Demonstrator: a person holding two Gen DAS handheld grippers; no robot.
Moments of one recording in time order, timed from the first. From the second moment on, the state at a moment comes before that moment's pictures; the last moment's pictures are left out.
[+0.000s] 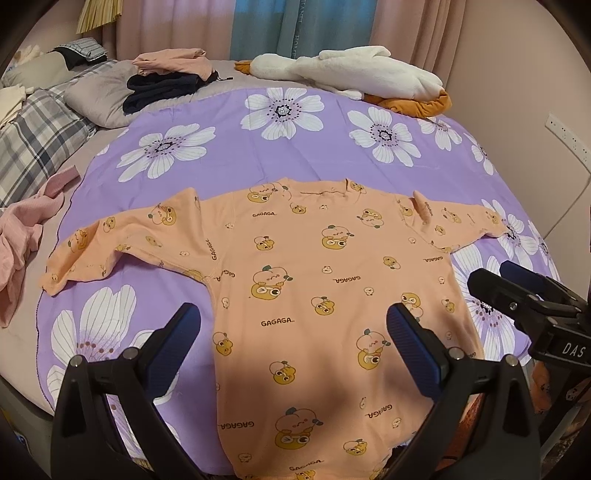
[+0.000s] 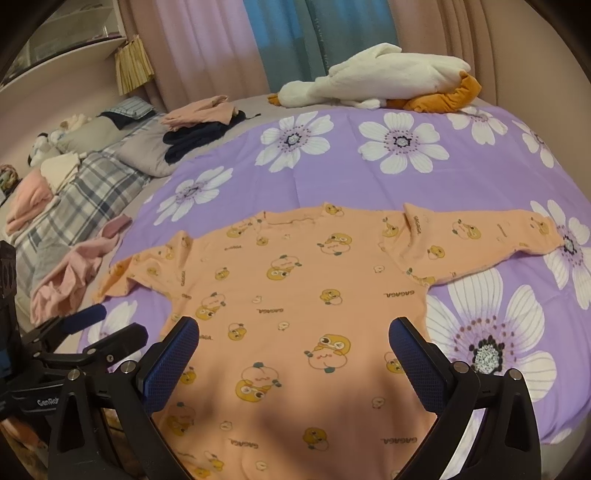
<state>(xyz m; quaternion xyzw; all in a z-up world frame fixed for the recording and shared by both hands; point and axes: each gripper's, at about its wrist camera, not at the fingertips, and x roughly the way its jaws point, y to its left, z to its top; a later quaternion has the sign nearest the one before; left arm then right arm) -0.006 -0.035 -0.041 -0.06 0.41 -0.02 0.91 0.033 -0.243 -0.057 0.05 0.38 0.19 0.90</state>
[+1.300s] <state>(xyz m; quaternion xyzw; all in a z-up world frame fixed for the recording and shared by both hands) -0.003 -0.037 -0.034 -0.08 0.41 -0.06 0.91 0.036 -0.255 -0.057 0.07 0.38 0.17 0.91</state>
